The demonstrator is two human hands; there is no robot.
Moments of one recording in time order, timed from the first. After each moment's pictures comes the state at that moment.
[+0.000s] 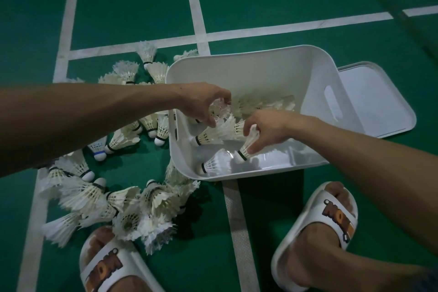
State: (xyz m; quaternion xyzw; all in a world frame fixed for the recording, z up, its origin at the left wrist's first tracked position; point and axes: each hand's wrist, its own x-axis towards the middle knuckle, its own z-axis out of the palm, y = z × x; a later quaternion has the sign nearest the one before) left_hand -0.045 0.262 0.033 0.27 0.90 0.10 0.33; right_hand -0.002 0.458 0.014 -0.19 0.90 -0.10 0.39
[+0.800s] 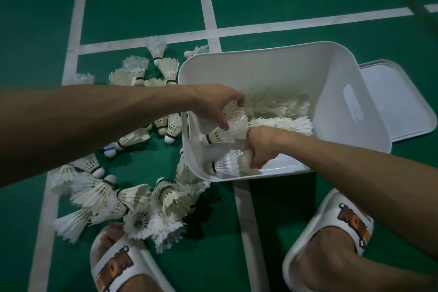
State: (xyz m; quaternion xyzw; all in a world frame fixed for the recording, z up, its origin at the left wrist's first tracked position) left_hand -0.042 0.261 0.029 0.30 0.90 0.09 0.31; right_hand 0.010 0.417 -0.020 -0.18 0.87 -0.01 0.46
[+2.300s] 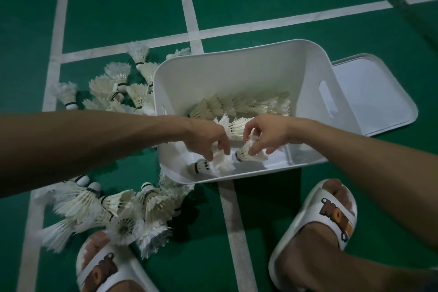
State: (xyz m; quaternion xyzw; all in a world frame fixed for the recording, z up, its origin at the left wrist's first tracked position) left_hand -0.010 0.289 -0.004 0.38 0.81 0.01 0.45; right_hand 0.003 0.481 -0.011 -0.06 0.84 -0.29 0.46
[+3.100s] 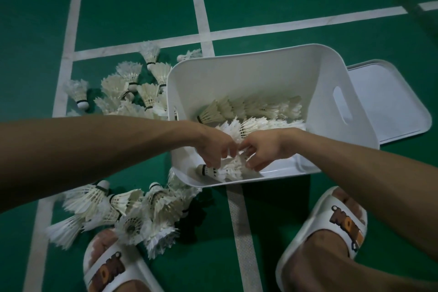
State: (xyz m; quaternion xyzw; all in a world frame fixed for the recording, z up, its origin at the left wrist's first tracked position) left_hand -0.005 0.290 -0.016 0.33 0.79 -0.01 0.51; right_hand 0.008 0.452 -0.039 -0.03 0.75 -0.32 0.58
